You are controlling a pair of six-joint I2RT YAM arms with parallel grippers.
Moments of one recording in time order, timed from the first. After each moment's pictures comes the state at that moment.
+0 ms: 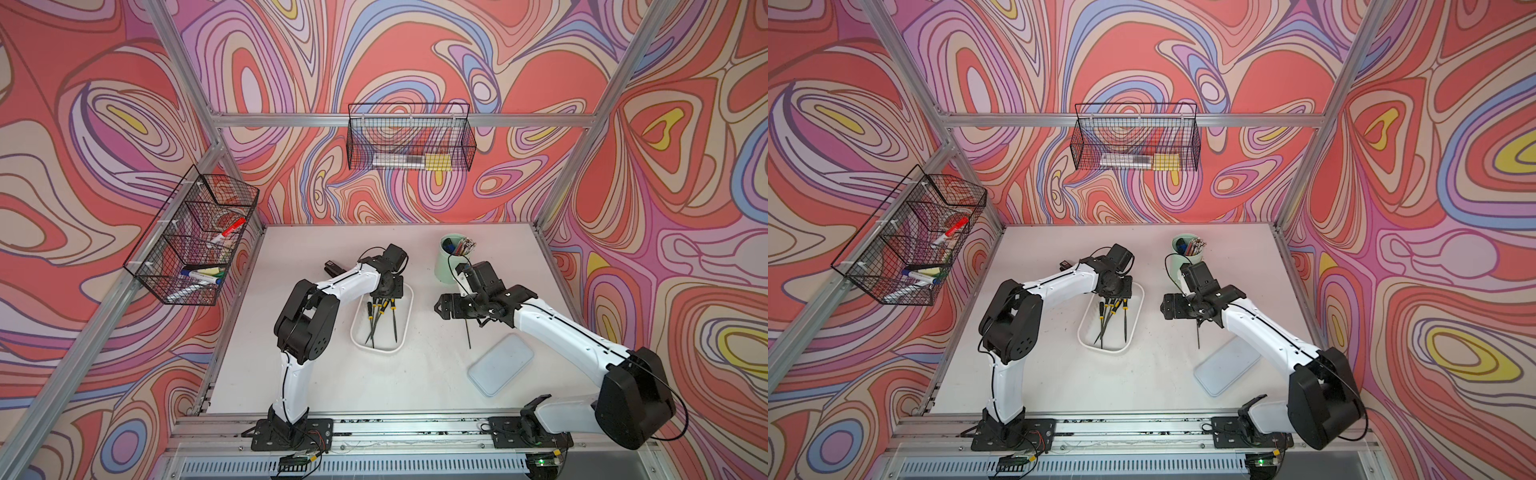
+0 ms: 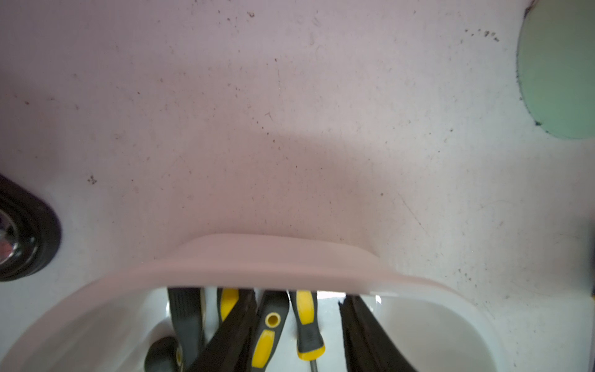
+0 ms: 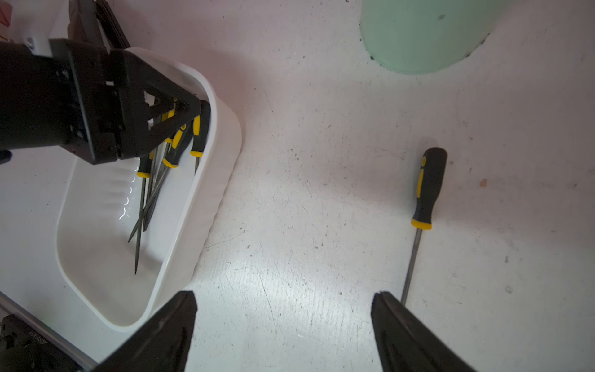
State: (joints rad) left arm -0.58 2.05 1.53 -0.63 -0.05 -0.51; right arm 0.47 1.36 0.98 -0.59 -0.13 0.37
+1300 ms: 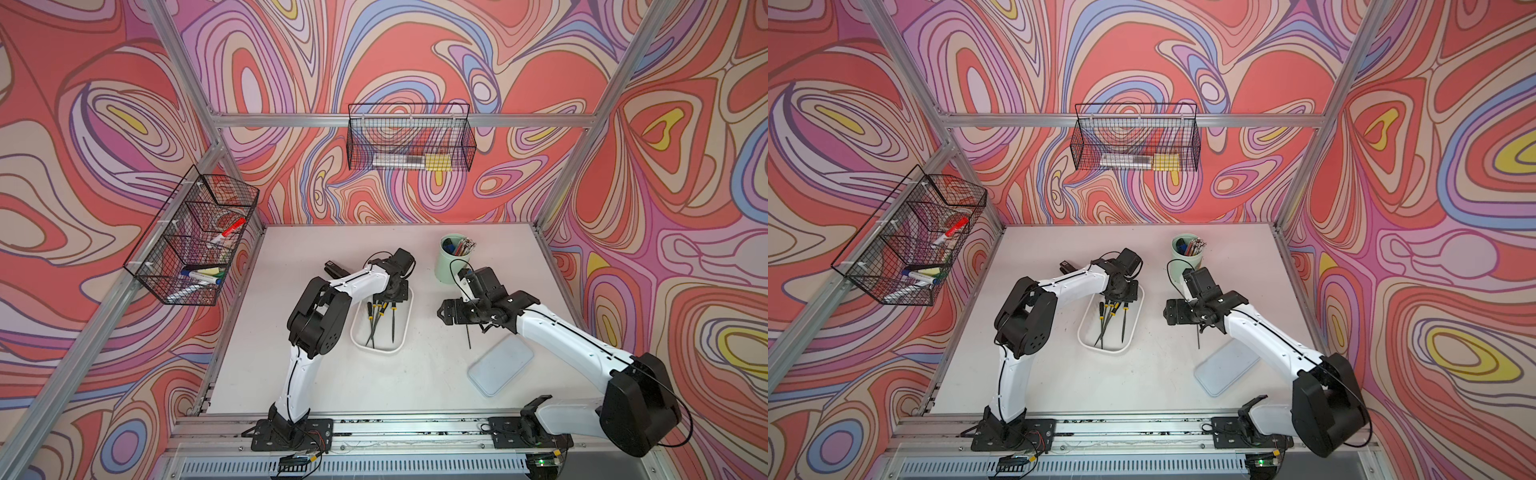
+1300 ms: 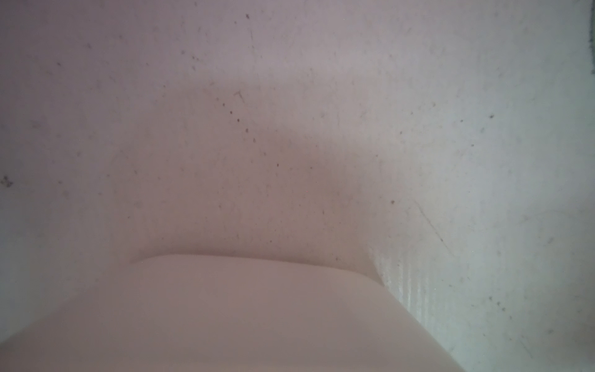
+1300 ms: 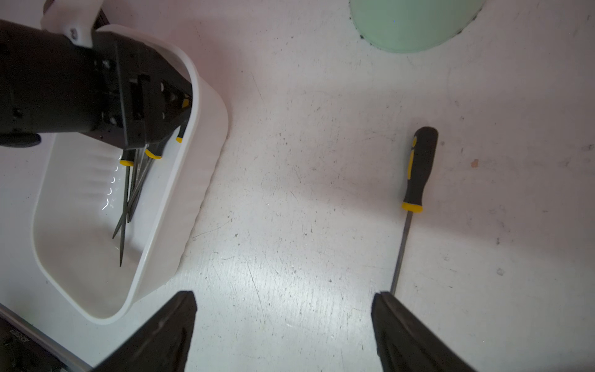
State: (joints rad) left arm -0.61 2.15 1.60 -0.67 -0.07 -0.54; right arm 0.47 1.33 0.91 -0.59 -0.12 0.37
